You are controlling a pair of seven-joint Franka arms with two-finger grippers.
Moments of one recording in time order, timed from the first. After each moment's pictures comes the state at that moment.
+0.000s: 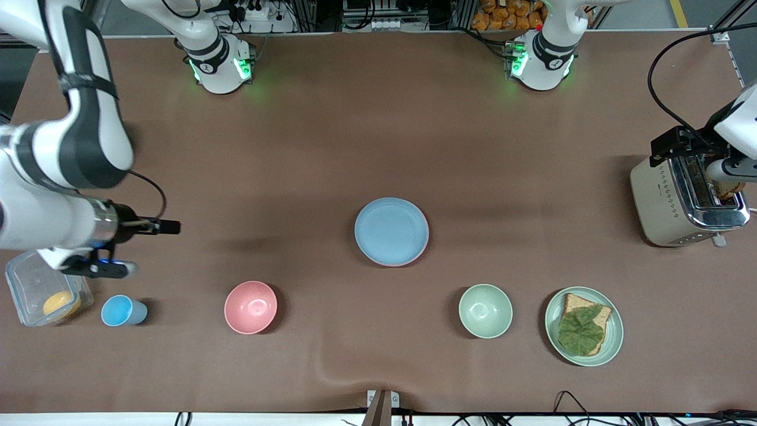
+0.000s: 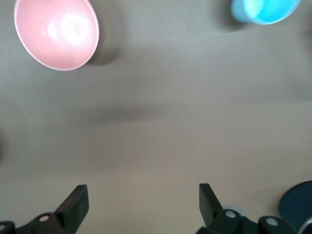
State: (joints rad) left arm -0.05 0.00 0.04 -1.65 0.04 1.62 0.10; right arm 0.04 0.38 0.00 -1.43 0.04 1.59 0.13
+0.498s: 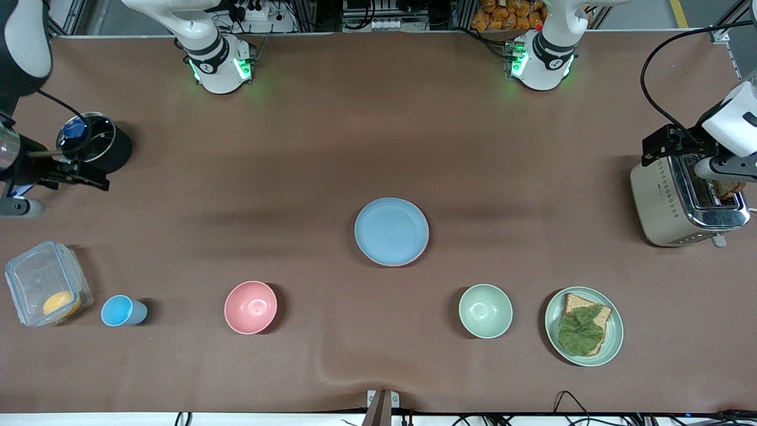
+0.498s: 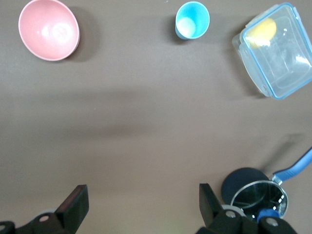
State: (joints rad) left arm -0.06 0.00 0.02 -1.64 0.04 1.62 0.10; right arm 0.04 0.12 -0.07 -1.51 -0.04 1.51 -0.01
